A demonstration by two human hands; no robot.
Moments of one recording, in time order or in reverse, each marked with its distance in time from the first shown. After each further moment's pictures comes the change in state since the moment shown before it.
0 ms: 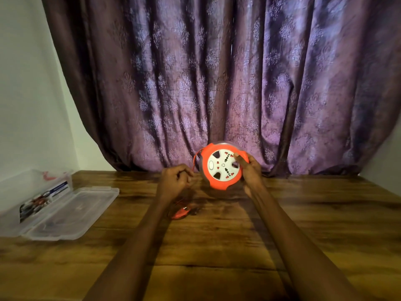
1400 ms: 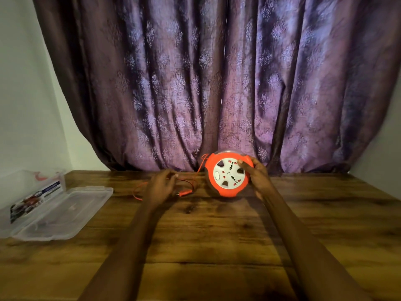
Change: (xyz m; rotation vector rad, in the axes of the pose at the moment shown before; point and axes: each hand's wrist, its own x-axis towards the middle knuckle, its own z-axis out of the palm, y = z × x) left_hand -0.013 -0.021 -0.006 0.266 -0.071 -0.137; right_hand -0.002 -0.014 -0.053 -0.133 -0.160 0.002
